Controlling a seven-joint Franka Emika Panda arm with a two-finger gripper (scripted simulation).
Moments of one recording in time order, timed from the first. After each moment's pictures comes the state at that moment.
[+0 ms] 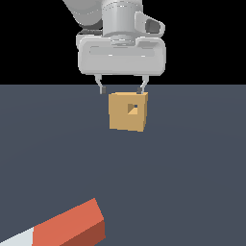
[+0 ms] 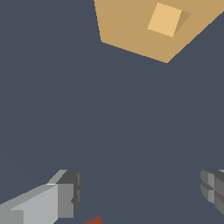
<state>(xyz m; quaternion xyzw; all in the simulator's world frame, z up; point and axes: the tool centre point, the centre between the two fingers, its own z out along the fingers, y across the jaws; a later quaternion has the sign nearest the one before) -0.003 0.024 0.179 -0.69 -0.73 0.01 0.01</state>
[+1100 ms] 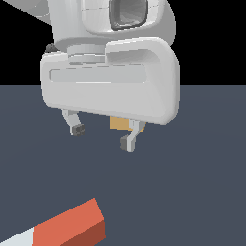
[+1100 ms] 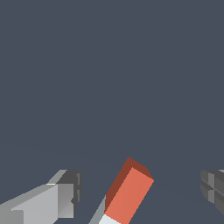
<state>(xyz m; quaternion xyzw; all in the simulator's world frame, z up) -0.034 -0.131 0.123 -0.86 -0.51 0.00 0.00</state>
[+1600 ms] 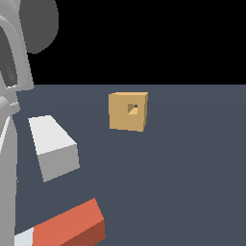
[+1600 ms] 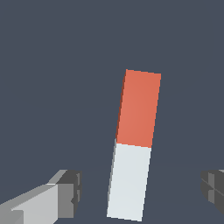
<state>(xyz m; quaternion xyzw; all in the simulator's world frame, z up) -0.109 -0.221 0.082 -0.94 -0.33 0.00 0.00</state>
